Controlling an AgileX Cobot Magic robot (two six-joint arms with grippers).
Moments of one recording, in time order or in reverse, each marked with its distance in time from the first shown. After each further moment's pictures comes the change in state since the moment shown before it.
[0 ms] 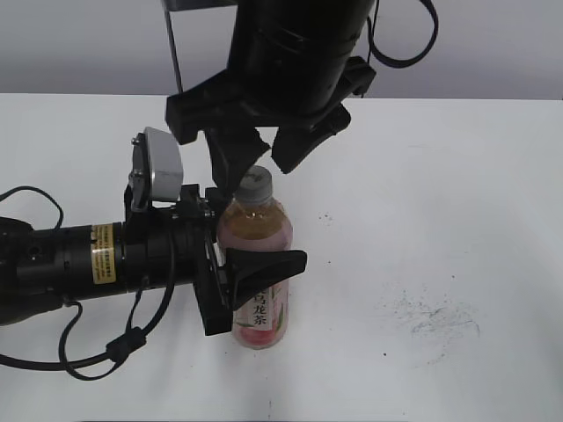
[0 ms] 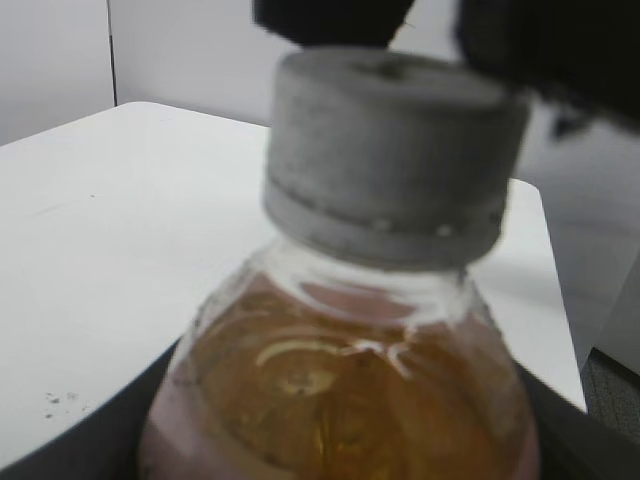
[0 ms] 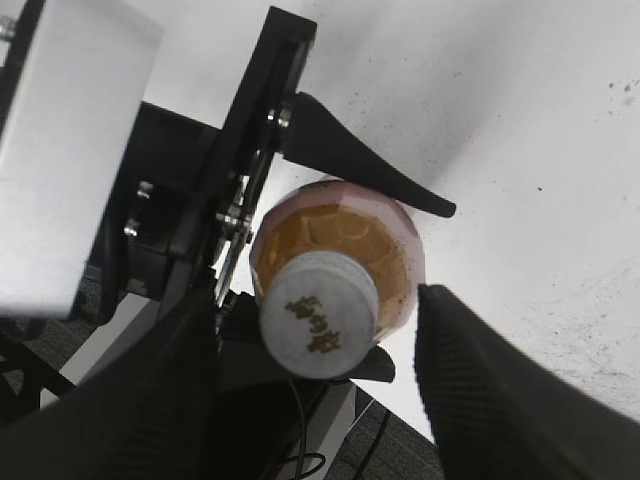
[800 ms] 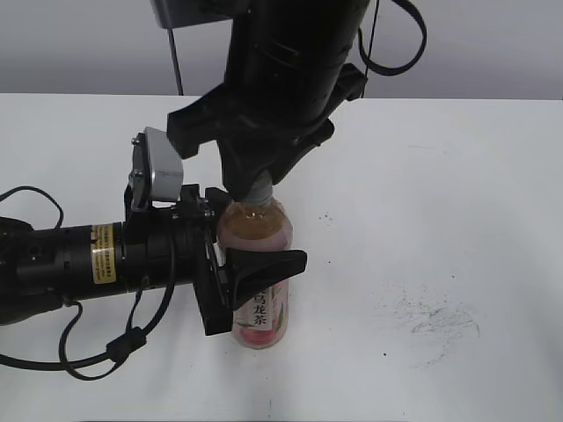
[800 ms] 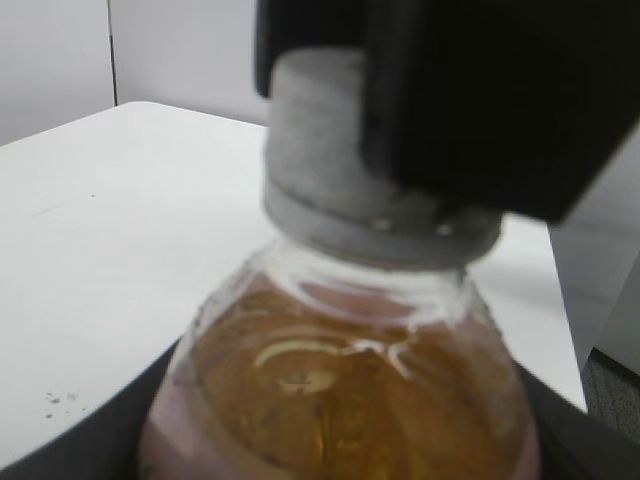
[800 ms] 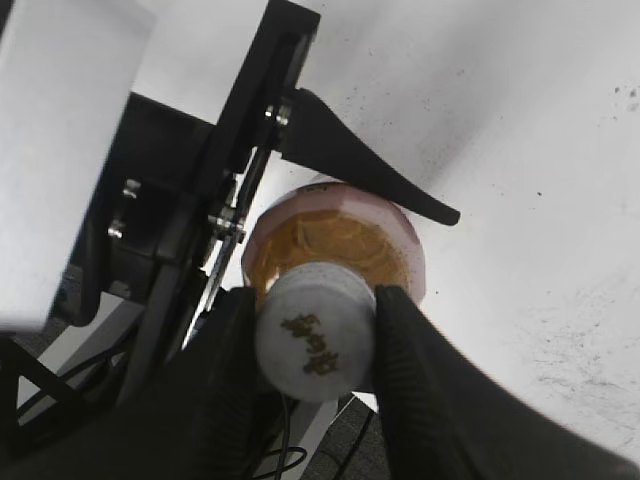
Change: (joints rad) left arm 0.000 0.000 0.000 0.000 0.000 0.000; right arm 0.000 0.023 0.000 -0.003 0.000 -0.039
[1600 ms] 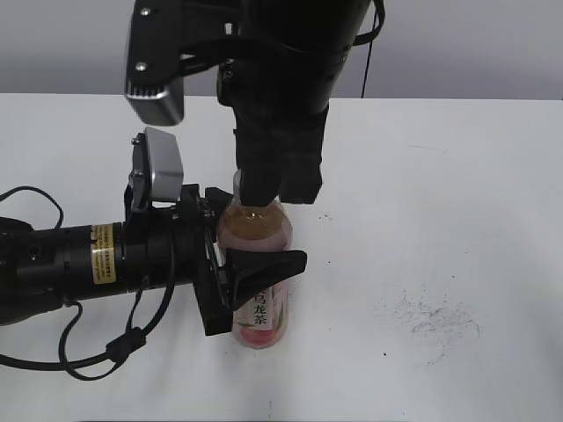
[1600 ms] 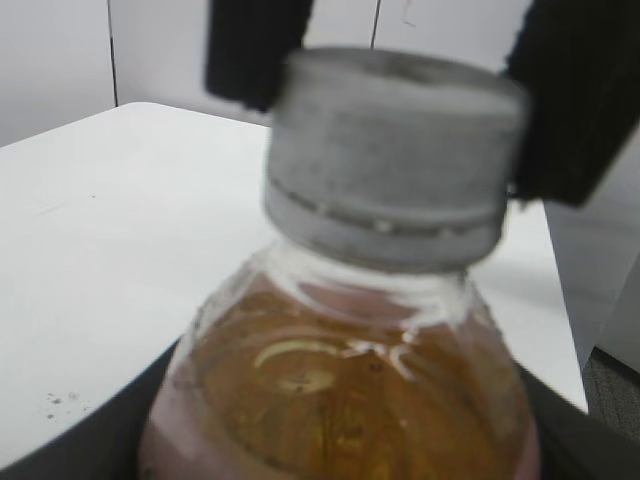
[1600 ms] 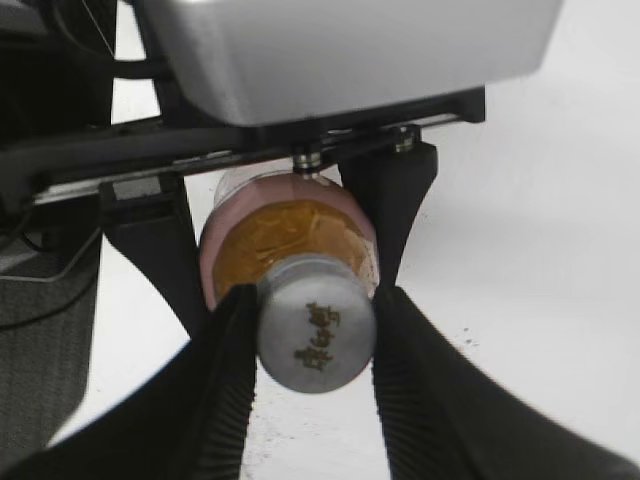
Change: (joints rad) left arm 0.000 0.000 0.000 -0.001 0.000 0.003; right arm 0.000 0.000 0.000 -0.001 0.002 -1.105
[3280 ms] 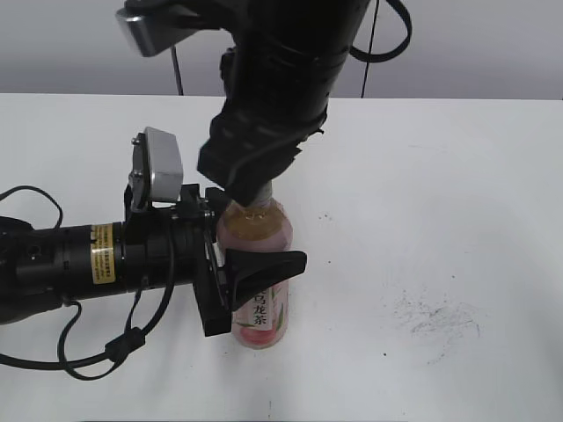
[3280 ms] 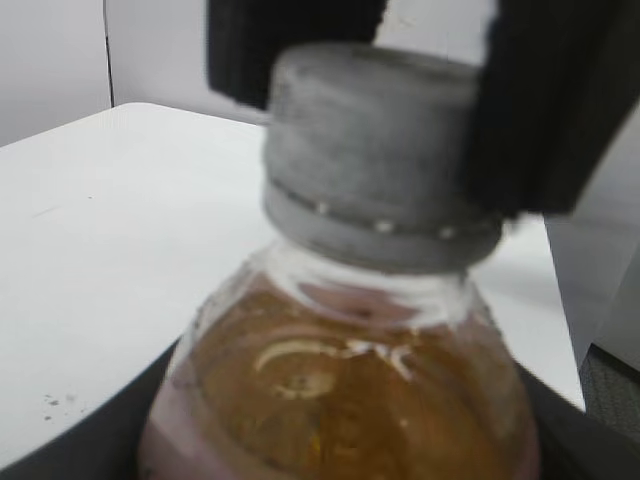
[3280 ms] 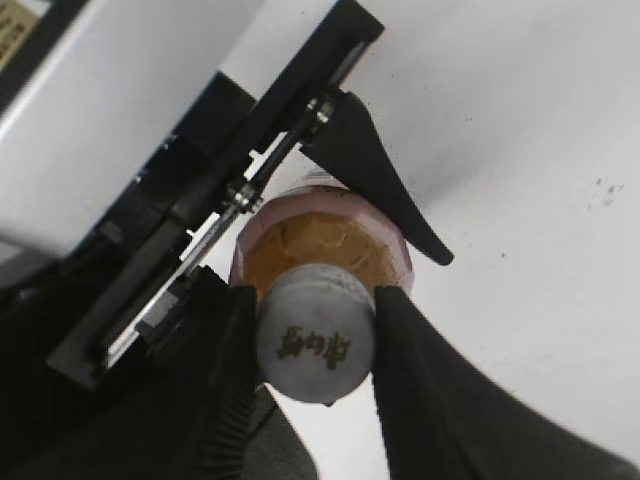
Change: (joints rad) left arm 0.000 0.000 -0.001 0.012 -0.001 0.000; right arm 0.000 0.000 0.000 -0.004 0.000 0.735
